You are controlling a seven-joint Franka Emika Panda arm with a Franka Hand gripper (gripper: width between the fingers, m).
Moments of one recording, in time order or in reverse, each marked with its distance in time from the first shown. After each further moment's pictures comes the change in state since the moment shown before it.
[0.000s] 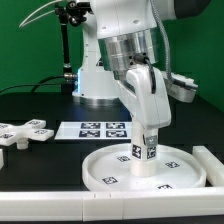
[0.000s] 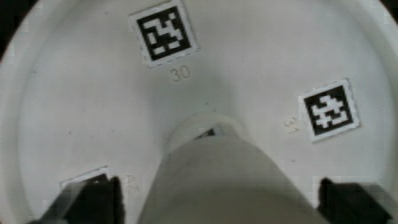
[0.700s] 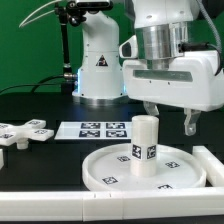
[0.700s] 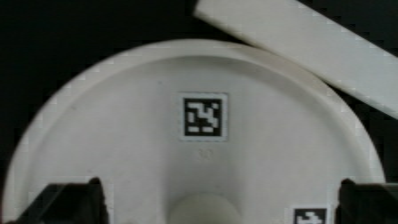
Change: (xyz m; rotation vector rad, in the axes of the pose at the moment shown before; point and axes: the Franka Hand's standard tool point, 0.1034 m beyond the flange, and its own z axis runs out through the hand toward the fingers) arm -0.053 0.035 -0.001 -0.004 0.078 -0.392
